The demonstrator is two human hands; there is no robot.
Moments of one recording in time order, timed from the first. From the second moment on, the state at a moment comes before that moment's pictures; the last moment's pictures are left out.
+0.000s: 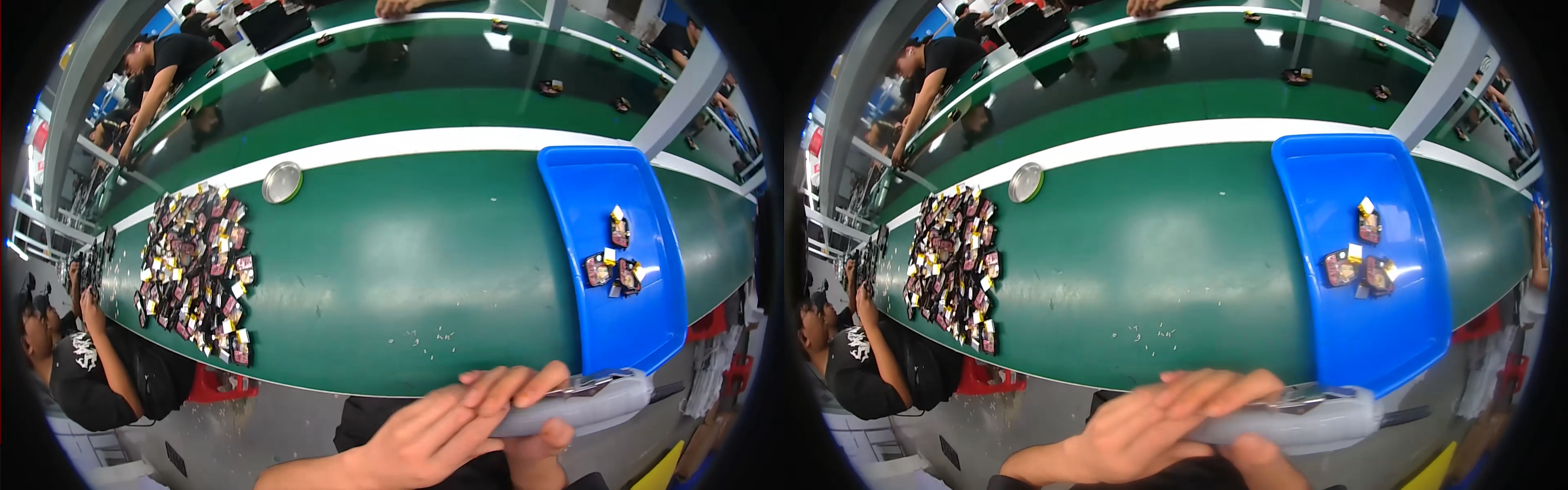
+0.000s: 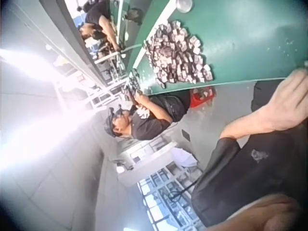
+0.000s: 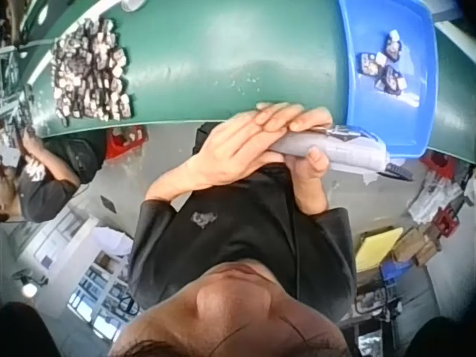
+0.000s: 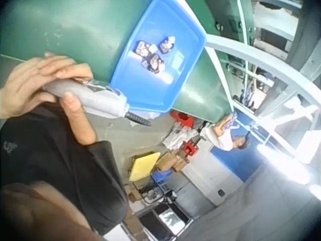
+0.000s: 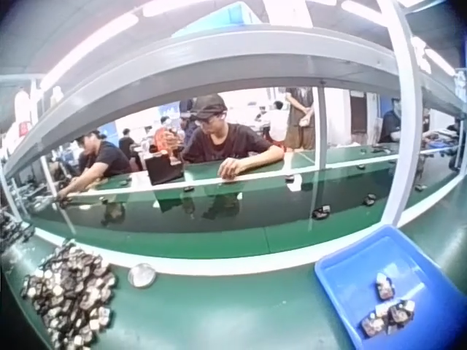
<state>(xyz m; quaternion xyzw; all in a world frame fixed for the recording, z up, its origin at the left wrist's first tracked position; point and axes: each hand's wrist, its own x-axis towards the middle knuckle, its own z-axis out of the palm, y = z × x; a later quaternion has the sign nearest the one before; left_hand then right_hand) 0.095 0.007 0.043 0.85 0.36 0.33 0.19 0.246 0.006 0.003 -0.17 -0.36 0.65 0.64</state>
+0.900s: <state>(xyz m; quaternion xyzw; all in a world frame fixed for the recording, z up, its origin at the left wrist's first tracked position) 0.026 0.070 -0.003 0.88 0.39 0.28 0.01 0.278 0.016 -0.021 -0.10 -0.11 0.73 0.66</state>
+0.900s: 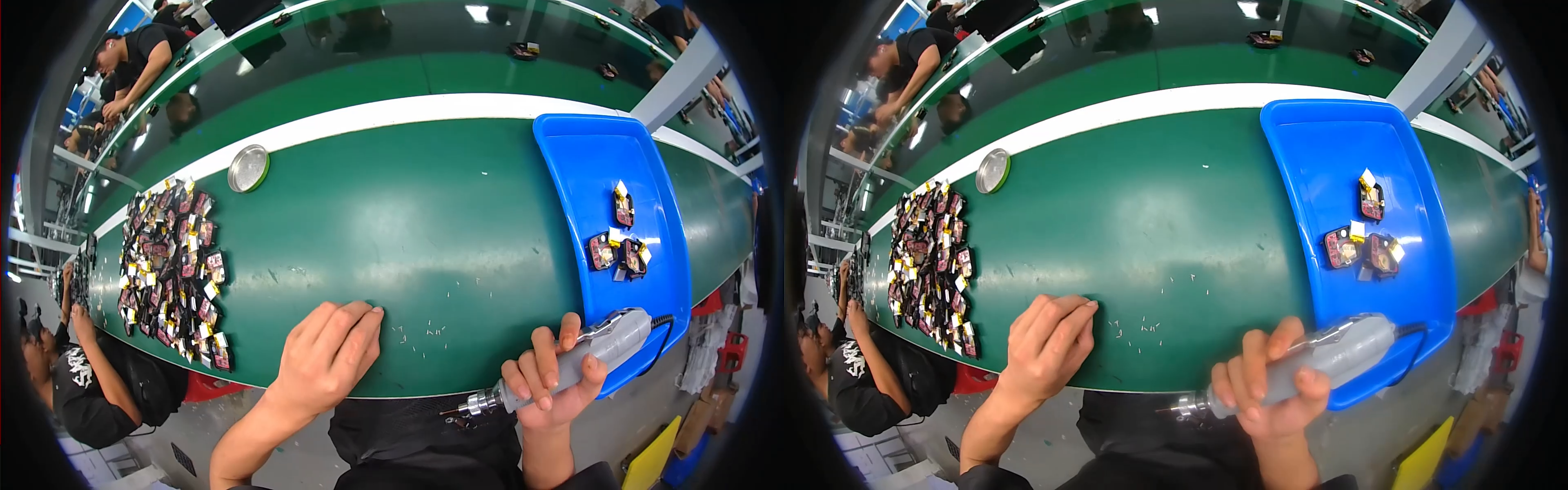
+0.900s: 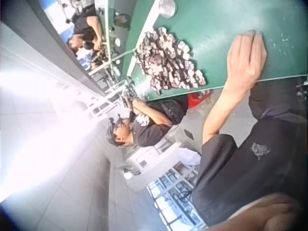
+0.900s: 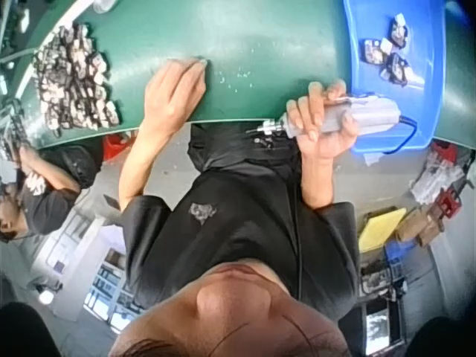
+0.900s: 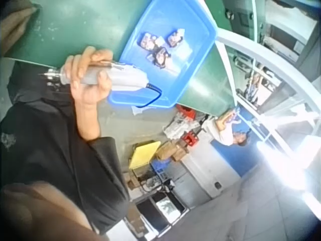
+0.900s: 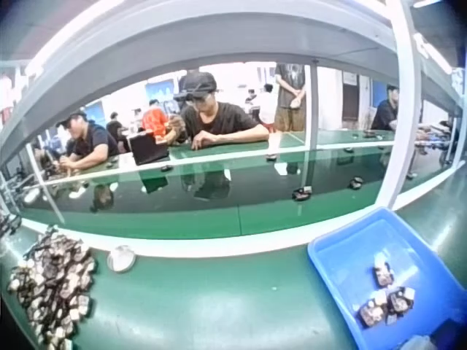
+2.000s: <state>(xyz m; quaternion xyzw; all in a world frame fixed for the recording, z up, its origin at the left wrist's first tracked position) 0.049 -0.004 -0.005 0.36 0.34 0.56 0.66 0.213 0.048 0.032 -0.07 -0.11 0.66 0.74</state>
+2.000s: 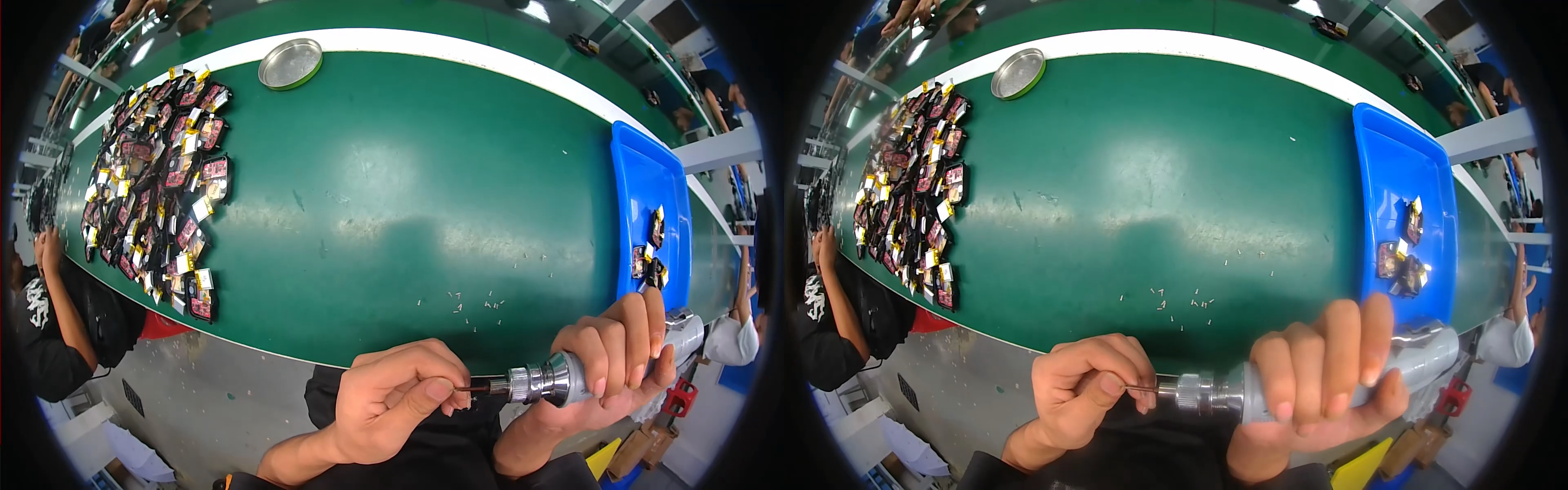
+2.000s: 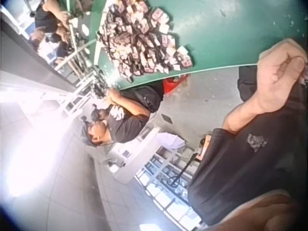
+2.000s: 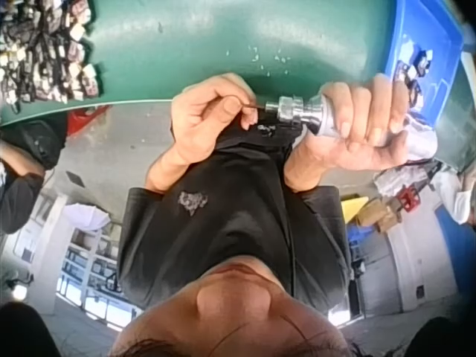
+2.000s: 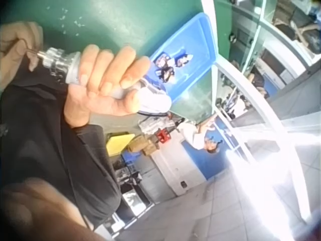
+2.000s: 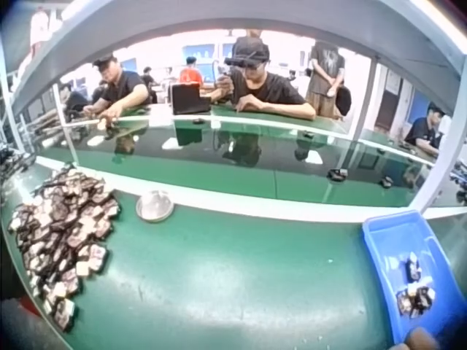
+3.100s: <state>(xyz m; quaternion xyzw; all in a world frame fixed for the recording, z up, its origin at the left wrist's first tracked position) 0.052 -0.008 0.018 0.50 0.48 0.43 0.58 0.209 0.034 0.045 -0.16 -0.18 0.70 0.67</state>
